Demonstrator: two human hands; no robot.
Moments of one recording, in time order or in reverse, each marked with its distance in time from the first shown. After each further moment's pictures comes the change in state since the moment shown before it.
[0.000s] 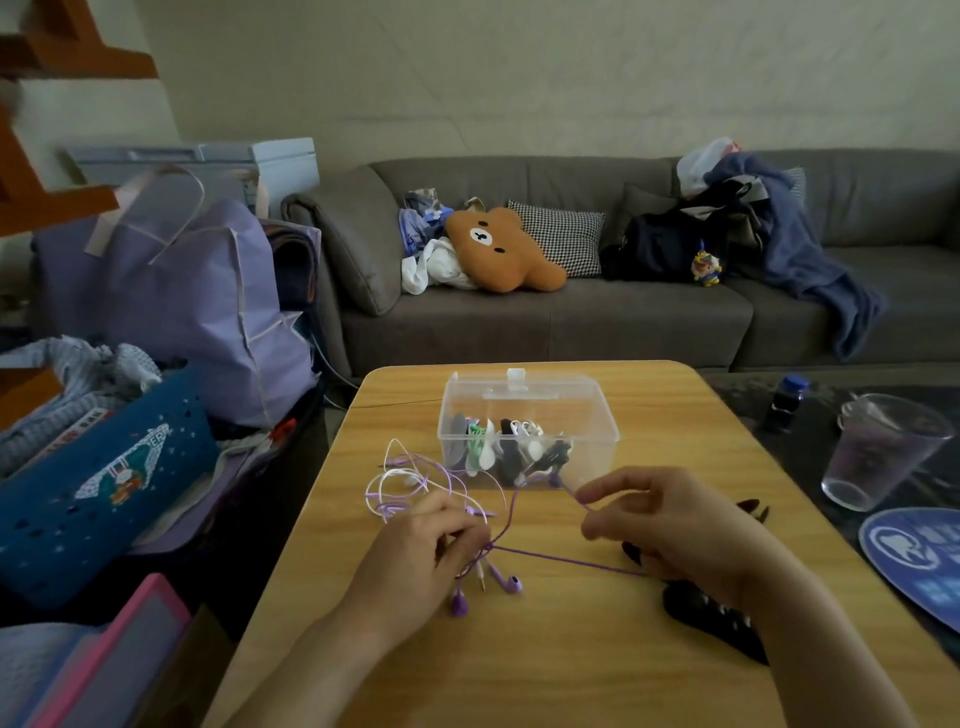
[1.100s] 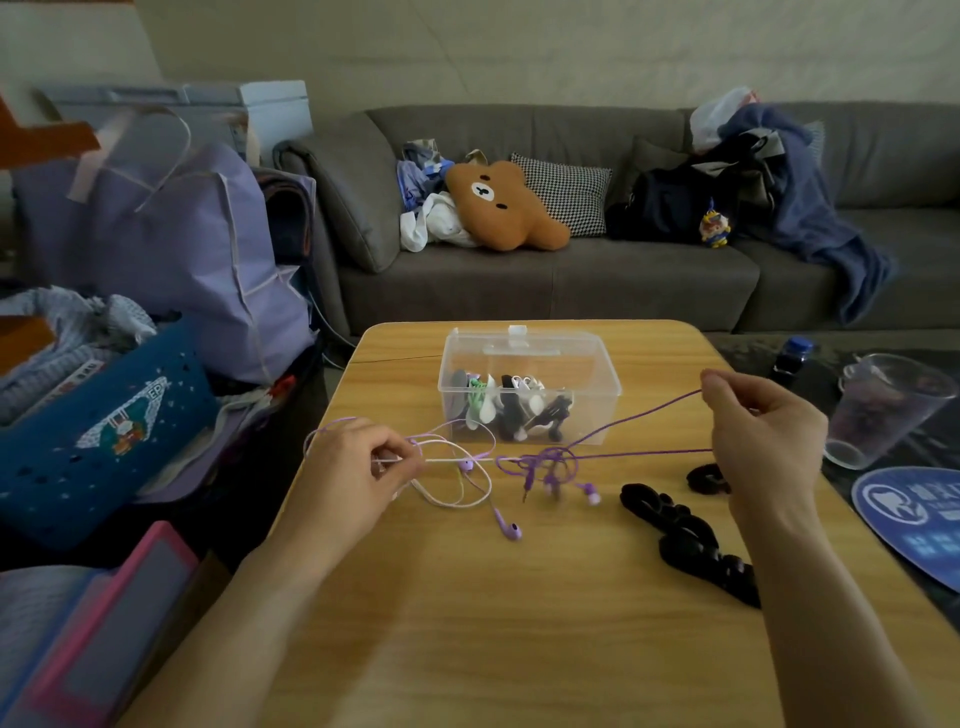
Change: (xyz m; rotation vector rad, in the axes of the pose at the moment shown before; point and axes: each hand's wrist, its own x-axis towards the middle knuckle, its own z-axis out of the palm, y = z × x) left_hand 0.003 -0.012 -0.046 0.170 0.246 -0.075; right_hand 0.013 0.013 -0.016 0.259 0.942 -0.231
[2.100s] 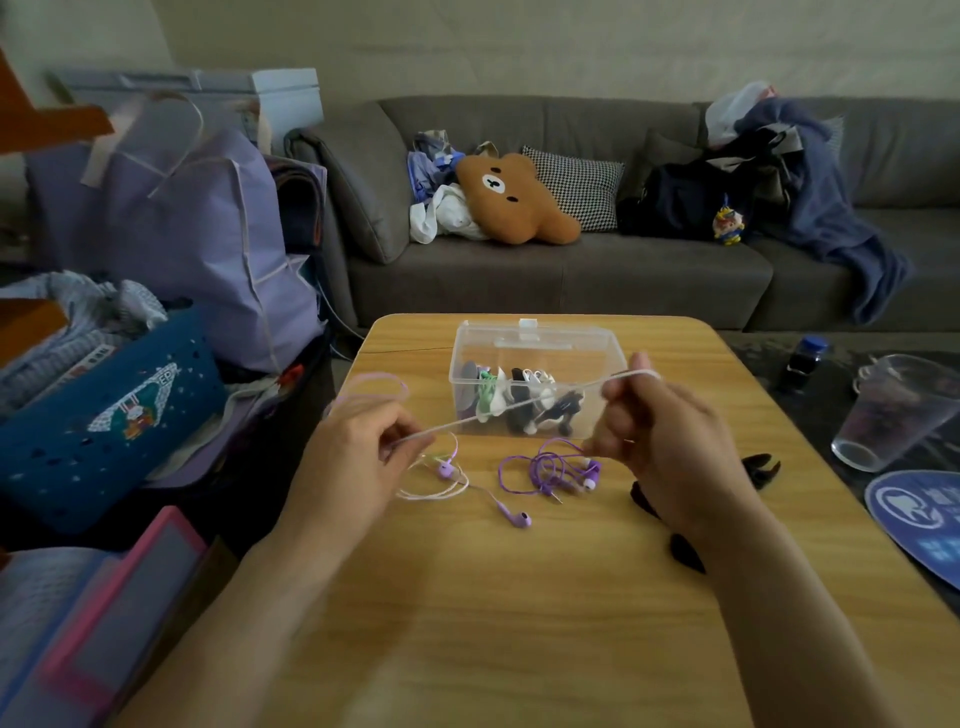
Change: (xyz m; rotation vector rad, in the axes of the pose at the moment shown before) left_hand -0.003 0.017 -0.013 0.019 0.070 0.125; right_hand -0.040 -0.024 0.037 0.474 -0.647 0.283
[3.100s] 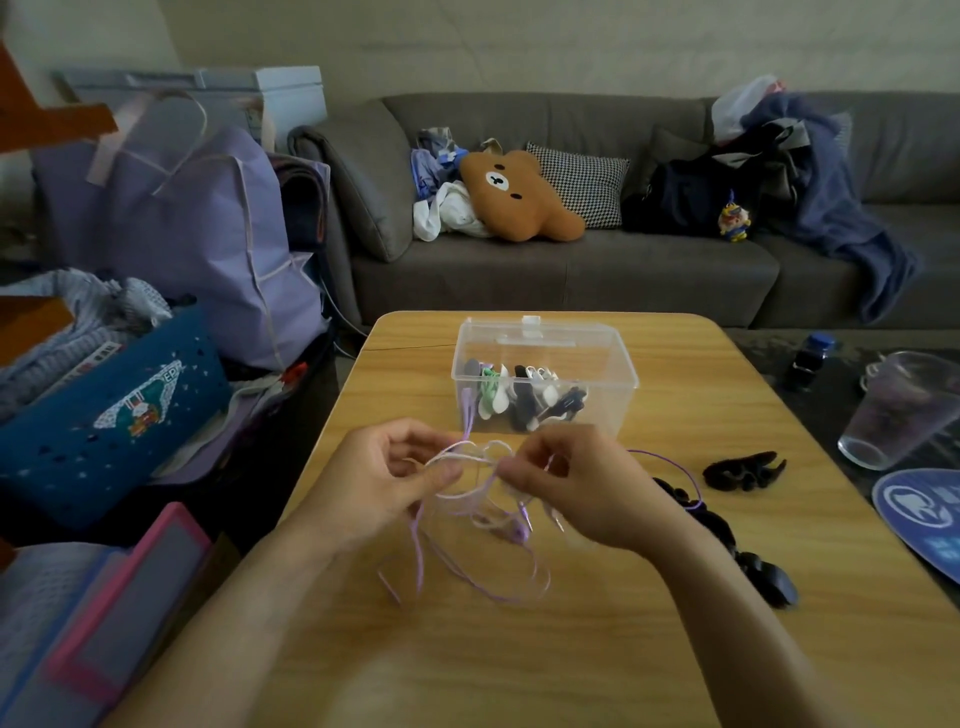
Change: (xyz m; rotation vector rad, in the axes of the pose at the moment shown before) left_hand -0.007 0.007 0.005 -0.639 -0.346 -0.467; right_hand -0.002 0.035 0.017 -1.018 -0.329 -0.159
